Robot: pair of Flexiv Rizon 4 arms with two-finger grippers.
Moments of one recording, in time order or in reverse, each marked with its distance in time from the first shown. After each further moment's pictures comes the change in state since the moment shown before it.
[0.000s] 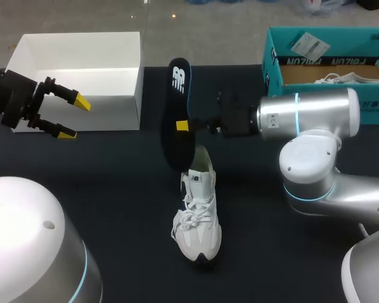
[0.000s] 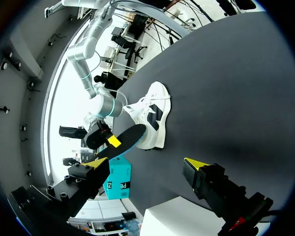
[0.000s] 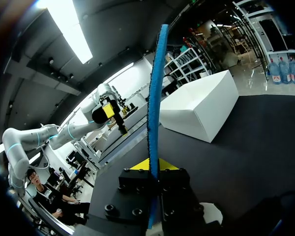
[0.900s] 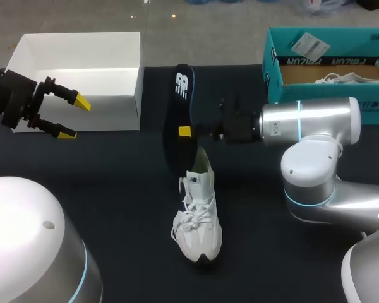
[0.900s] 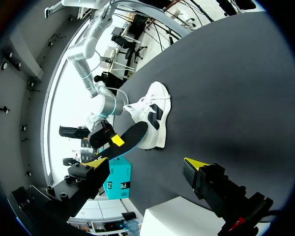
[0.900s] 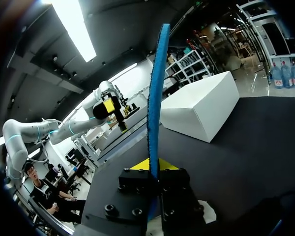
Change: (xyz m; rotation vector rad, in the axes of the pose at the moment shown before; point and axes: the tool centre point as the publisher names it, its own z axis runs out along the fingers) left arm 0.000 0.000 0.000 0.000 0.000 0.000; right arm -0.008 -0.009 -0.001 -0.020 0.010 -0.046
